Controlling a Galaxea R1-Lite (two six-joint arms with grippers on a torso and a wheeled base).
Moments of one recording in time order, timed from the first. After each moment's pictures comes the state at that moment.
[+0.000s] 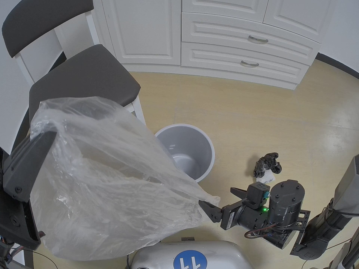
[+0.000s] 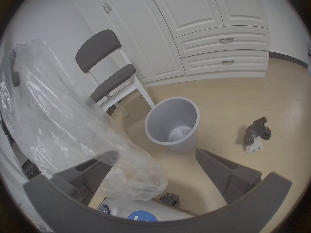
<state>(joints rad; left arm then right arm) -1.01 1.05 -0.22 -1.32 0.12 0.10 0.84 1.92 -0.34 -1.32 -0.26 0.32</state>
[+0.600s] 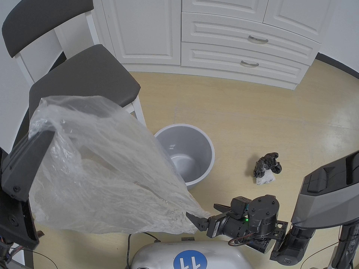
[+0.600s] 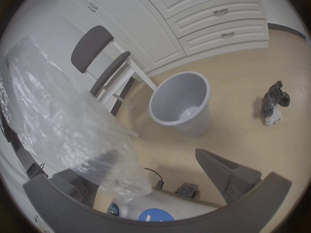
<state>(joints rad) -1.02 1.05 -0.23 -1.32 0.12 0.10 0.83 2.19 -0.35 -1.55 -0.14 0.48</state>
